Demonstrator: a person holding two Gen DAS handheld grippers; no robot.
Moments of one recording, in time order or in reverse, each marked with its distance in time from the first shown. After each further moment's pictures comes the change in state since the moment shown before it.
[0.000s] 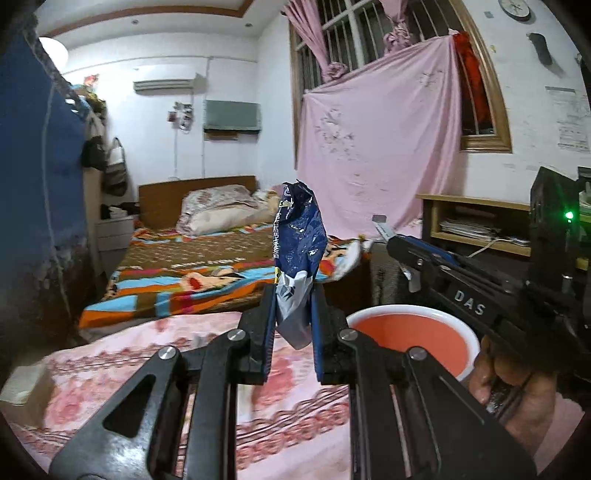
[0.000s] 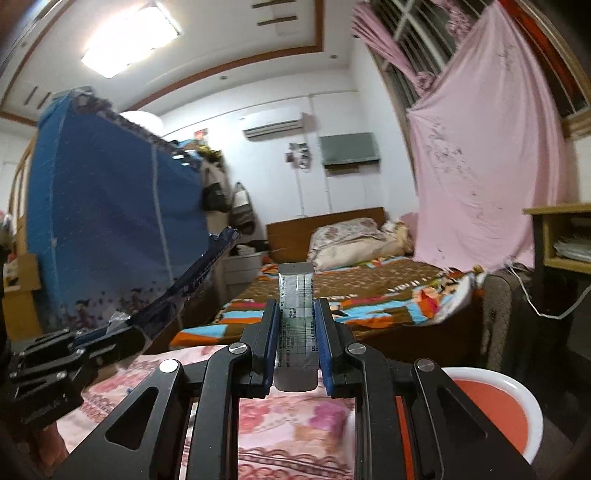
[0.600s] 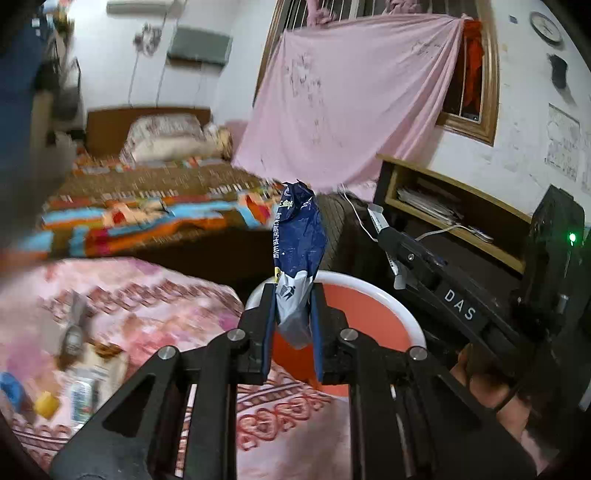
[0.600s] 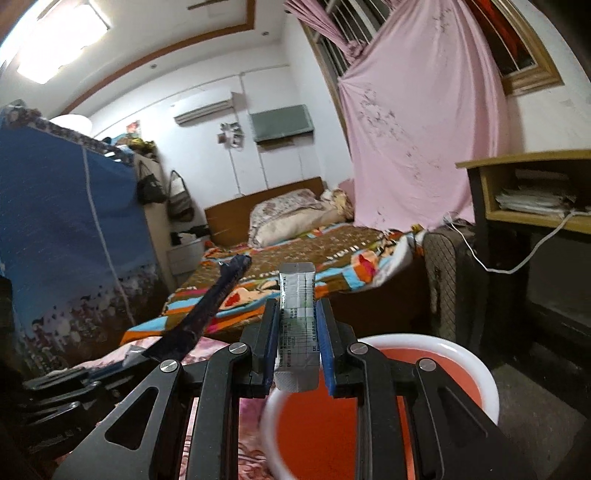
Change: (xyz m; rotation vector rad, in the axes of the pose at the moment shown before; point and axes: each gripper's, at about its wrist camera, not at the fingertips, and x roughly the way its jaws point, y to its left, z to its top) left arm 0.093 -0.045 -0.008 -0.161 0.262 -0.241; right arm 0.005 -0.068 -0.009 0.133 0.112 -0.224
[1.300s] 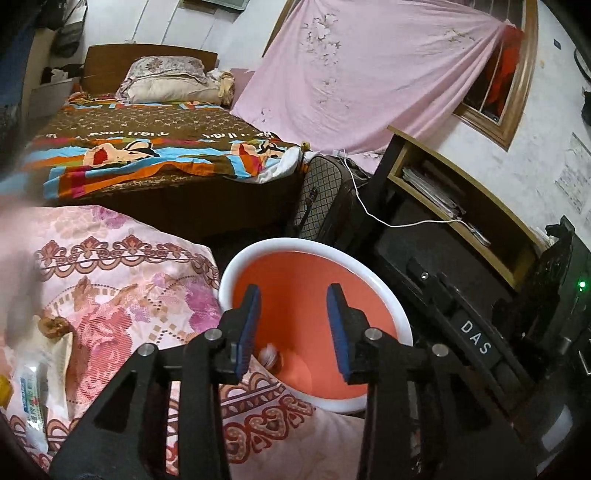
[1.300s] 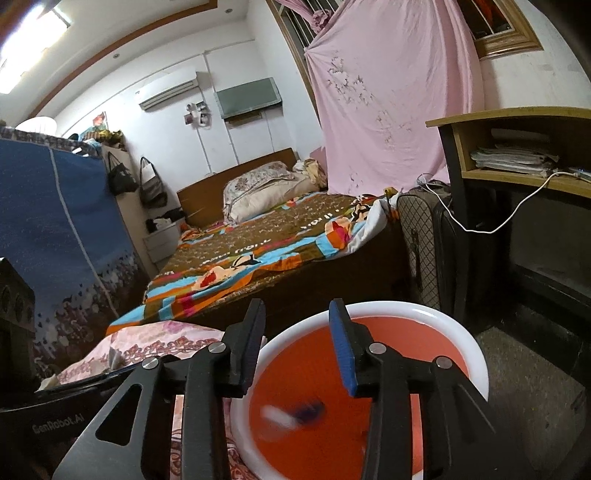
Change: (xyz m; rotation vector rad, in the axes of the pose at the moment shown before) left arm 0.041 0.008 0.001 -0.141 0.155 -0.041; right arm 0.010 -0.020 -0.008 0.080 0.105 -0.079
